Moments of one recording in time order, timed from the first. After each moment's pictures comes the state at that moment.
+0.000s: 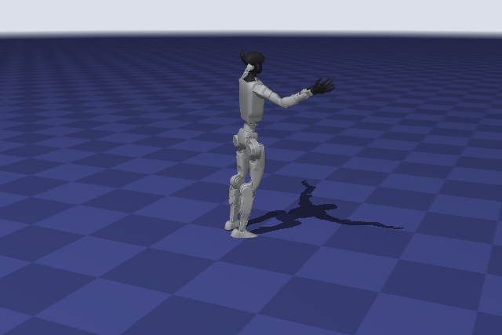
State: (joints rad) left arm -0.80 1.16 0.49 1.09 -0.46 -0.21 0.80; right arm -0.85 -0.98 -0.54 0.65 0.42 -0.02 -0.49; waist -0.01 0.08 -0.24; left_leg -0.11 -0.01 0.27 0.05 -0.14 -0.01; right_leg -0.07 -0.01 -0.28 -0.01 0.01 -0.05
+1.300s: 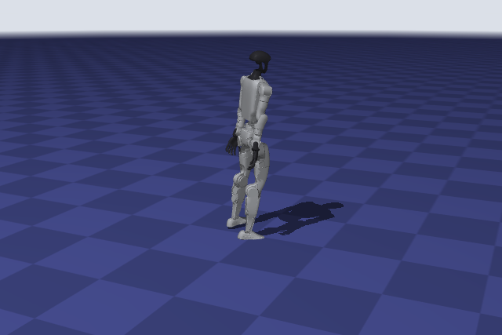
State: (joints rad) left arm 0.07 -0.06 0.05 1.58 0.19 0.22 0.06; right arm 0.15 -0.08 -0.02 1.55 -1.14 0.29 -0.11; waist -0.03 0.02 0.01; left_leg -0.03 0.04 0.22 0.11 -0.14 -0.06; right_leg 0.04 -0.10 -0.31 0.00 0.03 0.00
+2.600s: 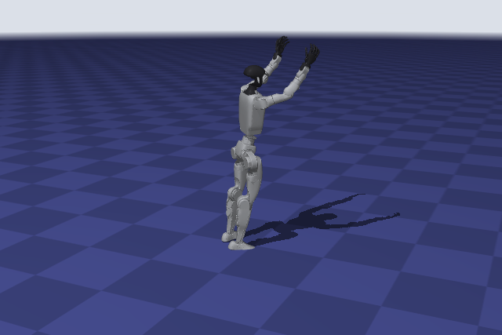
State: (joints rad) left arm -1.82 0.75 -0.23 1.16 -0.51 -0.27 0.29; right arm -1.84 -0.71 0.32 0.89 0.69 -0.19 -0.17; waist 0.04 0.05 -0.30; left_leg -0.19 0.01 0.30 0.05 -0.15 -0.02; right_leg -0.16 0.00 -0.25 -0.01 0.01 -0.05
